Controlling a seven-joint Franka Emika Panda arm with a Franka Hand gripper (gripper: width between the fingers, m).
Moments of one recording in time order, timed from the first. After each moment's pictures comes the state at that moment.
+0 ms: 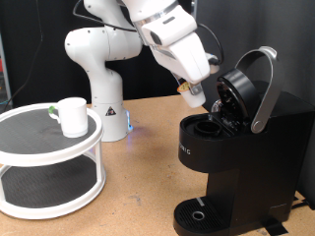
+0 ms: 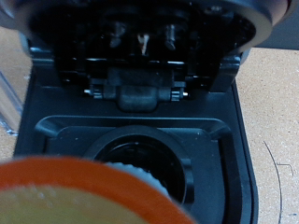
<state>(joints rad) 0.08 -0.20 -0.07 -2.25 0.52 2.12 -1.03</state>
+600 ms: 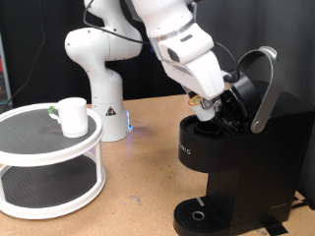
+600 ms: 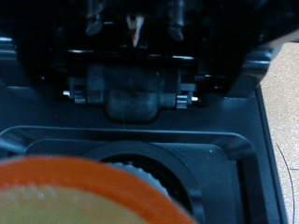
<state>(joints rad) 0.08 -0.15 -0.01 -2.26 0.51 2.19 -1.03</state>
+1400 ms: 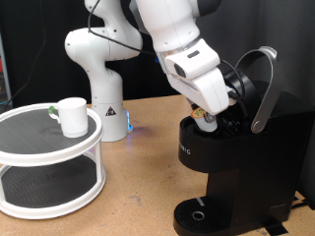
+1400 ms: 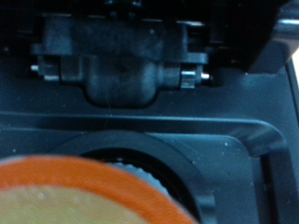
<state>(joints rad) 0.08 -0.09 0.01 -2.27 0.49 2.23 -1.01</state>
